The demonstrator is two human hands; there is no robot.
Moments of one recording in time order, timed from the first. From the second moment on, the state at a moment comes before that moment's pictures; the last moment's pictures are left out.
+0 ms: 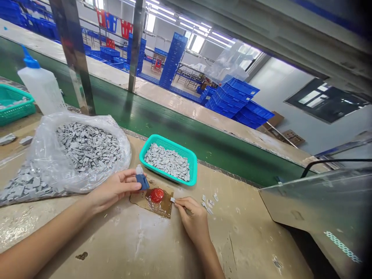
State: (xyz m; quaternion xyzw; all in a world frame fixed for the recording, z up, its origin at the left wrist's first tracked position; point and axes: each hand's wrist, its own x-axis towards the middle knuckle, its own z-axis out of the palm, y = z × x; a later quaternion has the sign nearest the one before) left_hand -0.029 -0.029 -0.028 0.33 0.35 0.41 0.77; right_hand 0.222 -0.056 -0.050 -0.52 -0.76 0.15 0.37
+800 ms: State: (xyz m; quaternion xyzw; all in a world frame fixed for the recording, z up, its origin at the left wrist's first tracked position) left_hand -0.022 -0.044 -0.036 0.47 0.37 0.40 0.70; right_hand 0.218 -0.062 -0.044 -0.51 -0.77 0.11 0.38
